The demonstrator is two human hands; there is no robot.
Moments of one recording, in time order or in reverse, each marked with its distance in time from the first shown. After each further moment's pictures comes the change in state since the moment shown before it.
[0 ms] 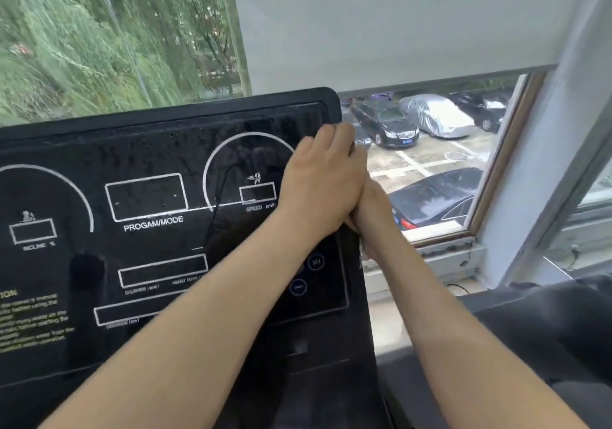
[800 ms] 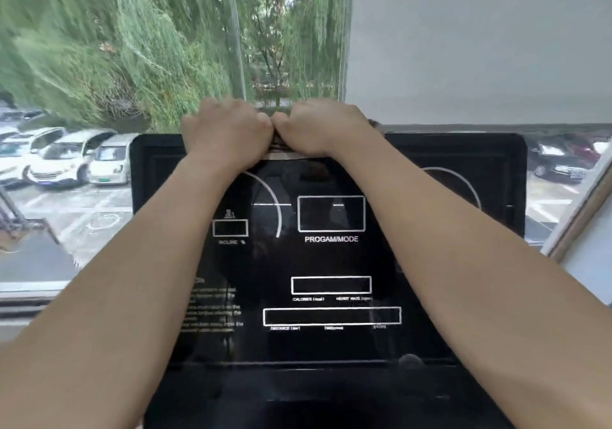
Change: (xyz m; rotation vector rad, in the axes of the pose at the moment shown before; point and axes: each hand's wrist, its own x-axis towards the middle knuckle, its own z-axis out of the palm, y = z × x) left_hand -0.073 -0.296 -0.056 -0.025 -0.349 -0.723; right_hand 0.019 -0.171 0.239 -1.210 -0.343 -0.527
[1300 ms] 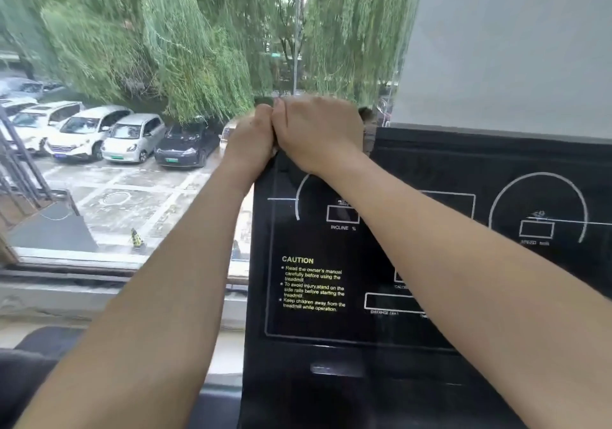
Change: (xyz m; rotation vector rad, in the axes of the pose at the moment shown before) left_hand -0.018 -0.127 0.013 -1.051 -0.159 -0.340; right_hand 0.016 -0.141 0.048 -0.173 0.532 -0.186
